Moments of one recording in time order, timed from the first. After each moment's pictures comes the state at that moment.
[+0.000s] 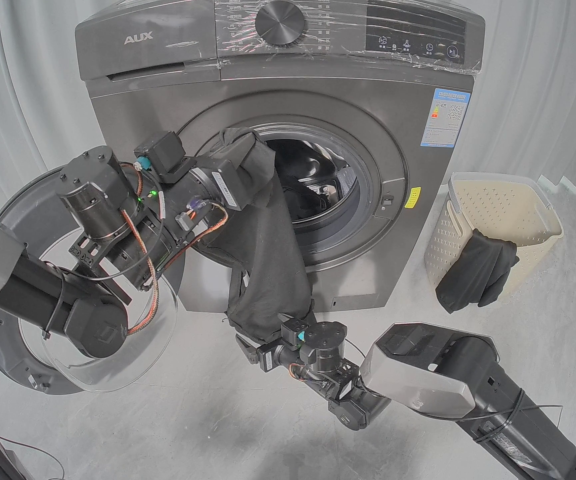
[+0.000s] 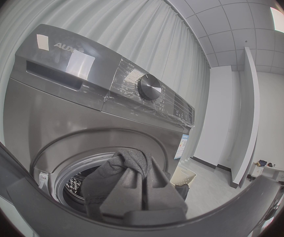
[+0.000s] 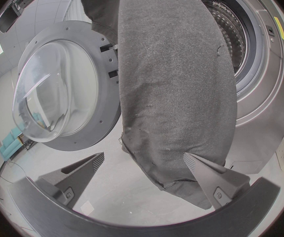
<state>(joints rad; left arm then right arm) -0.52 1.88 -0.91 -1.34 -0.09 -0.16 0.75 2.81 -1.40 -1.32 -0.05 0.07</state>
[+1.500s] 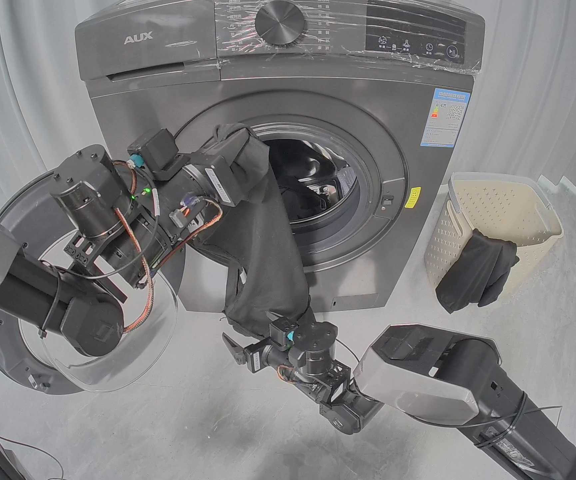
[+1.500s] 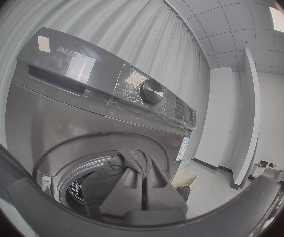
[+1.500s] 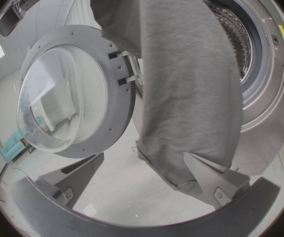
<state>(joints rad) -0.50 1.87 -0.91 -1.36 -0.09 -0.16 0.79 2.78 -1.39 -1.32 -0.08 0.09</state>
